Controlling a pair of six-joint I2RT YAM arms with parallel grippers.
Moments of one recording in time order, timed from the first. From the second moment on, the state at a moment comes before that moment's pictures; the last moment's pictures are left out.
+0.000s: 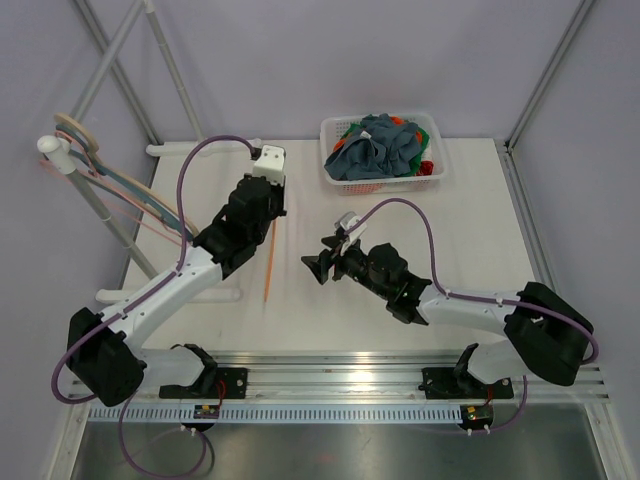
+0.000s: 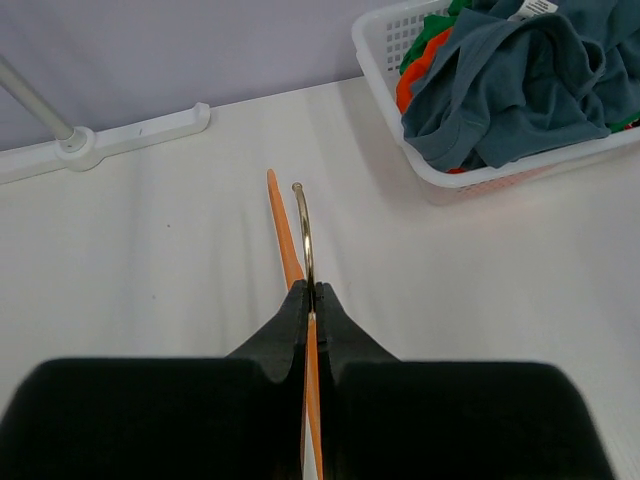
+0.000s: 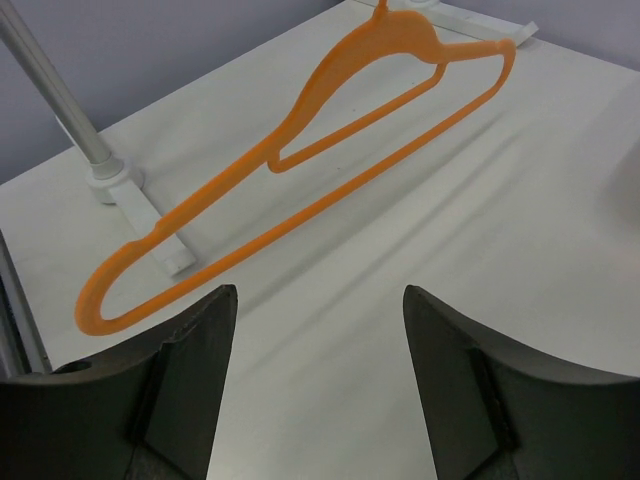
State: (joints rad) left arm -0.64 1.25 1.05 -0.05 -0.45 -0.05; right arm 0.94 1.39 0.62 0.73 0.06 0.12
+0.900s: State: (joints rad) left arm -0.64 1.28 1.04 -0.01 -0.55 -0.03; right arm 1.32 1.66 0.84 0.71 0.55 0.23
